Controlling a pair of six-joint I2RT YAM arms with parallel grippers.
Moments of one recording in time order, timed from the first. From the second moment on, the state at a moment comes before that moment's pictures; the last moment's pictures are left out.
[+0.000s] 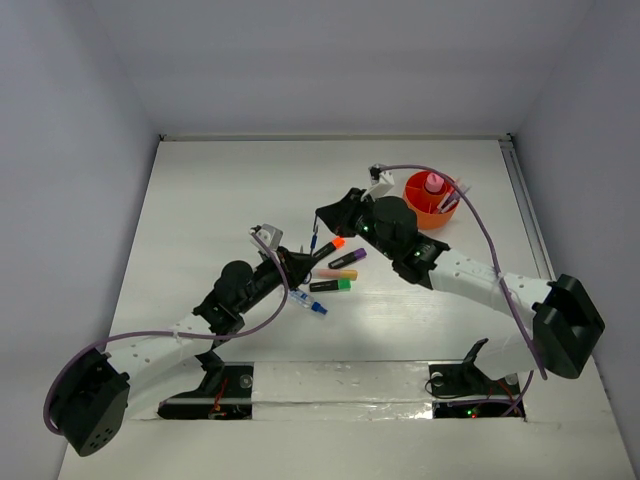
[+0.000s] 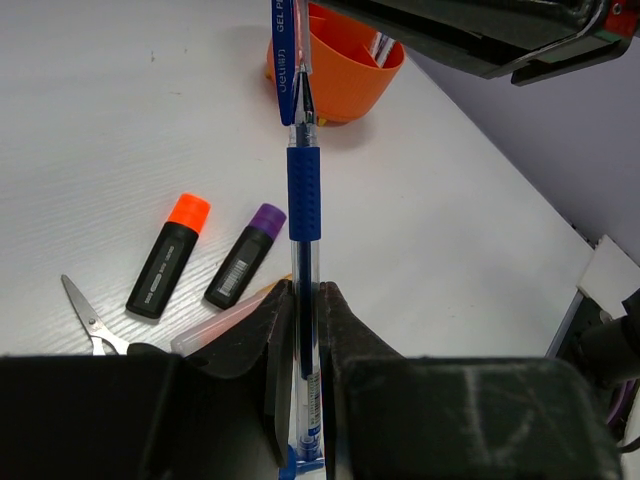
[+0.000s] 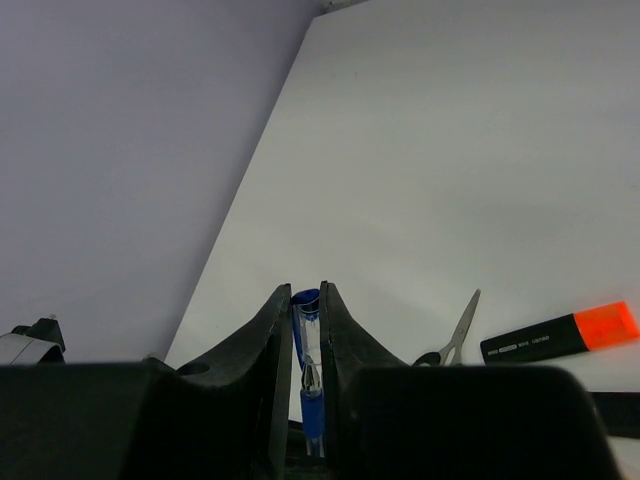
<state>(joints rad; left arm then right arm) -0.71 0.91 0.26 0.61 0.09 -0.44 0.83 1.39 0.95 0.31 0.15 0.75</state>
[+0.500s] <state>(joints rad) -0.70 0.90 0.26 0.61 0.08 -0.44 0.91 1.38 0.90 0.37 0.23 0.73</state>
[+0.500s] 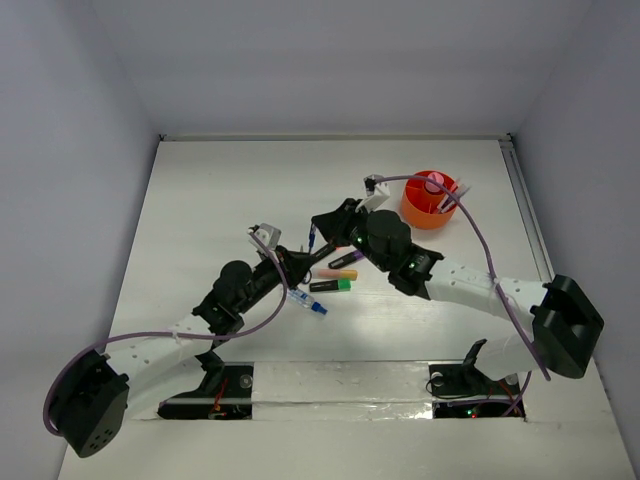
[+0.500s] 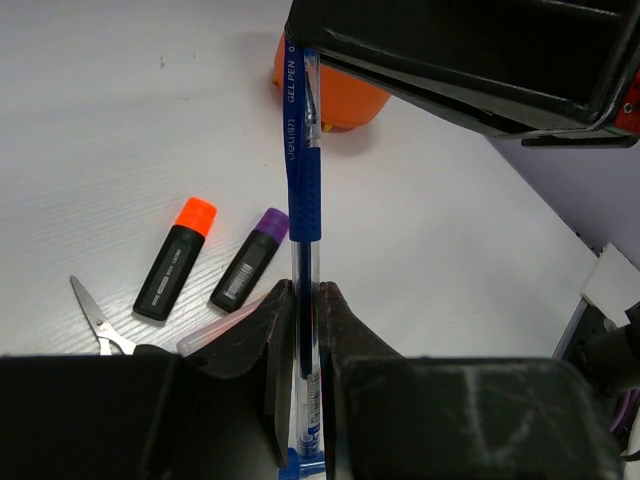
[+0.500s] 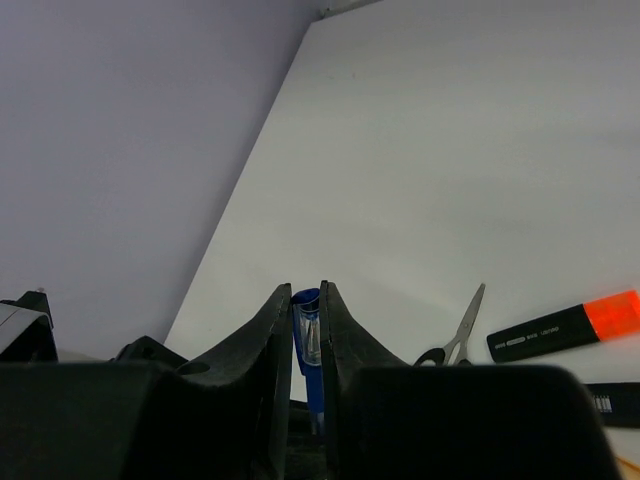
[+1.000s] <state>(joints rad) -0.70 0.87 0.25 0.56 0.06 -0.44 0.95 1.41 0.91 0.39 0.29 0.69</state>
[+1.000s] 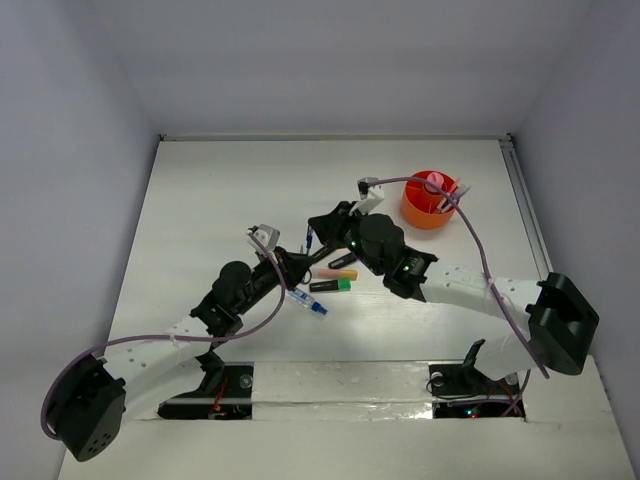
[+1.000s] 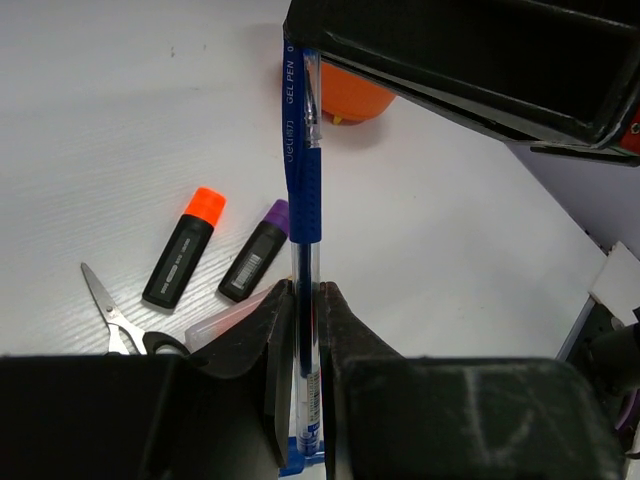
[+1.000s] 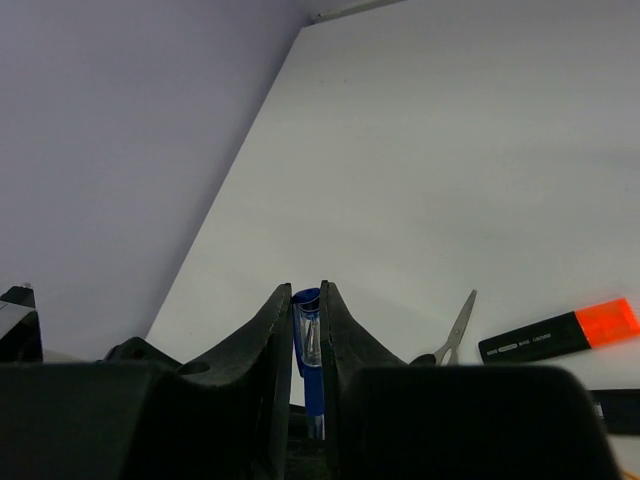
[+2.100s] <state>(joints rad) -0.69 0.77 0.24 0.29 0.11 -0.41 0.96 1.44 0.82 0.39 0.17 0.78</state>
